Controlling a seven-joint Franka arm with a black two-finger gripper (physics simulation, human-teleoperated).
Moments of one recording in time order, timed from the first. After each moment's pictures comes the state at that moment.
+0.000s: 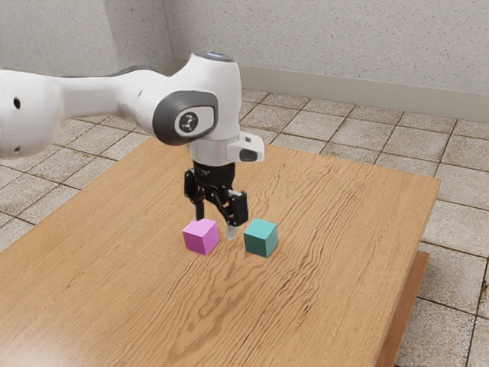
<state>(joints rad) 0.08 0.13 -0.42 -1.83 0.05 1.76 -0.10</state>
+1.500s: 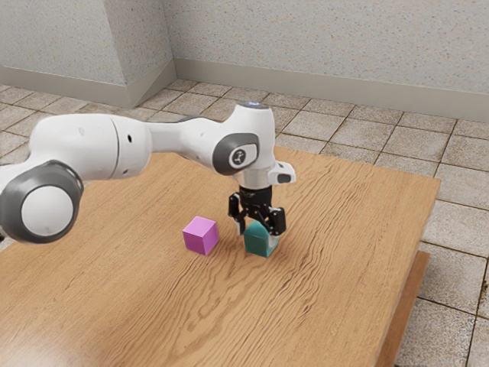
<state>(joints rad) 0.07 0.78 -0.40 -1.32 0.22 1.86 -0.19</state>
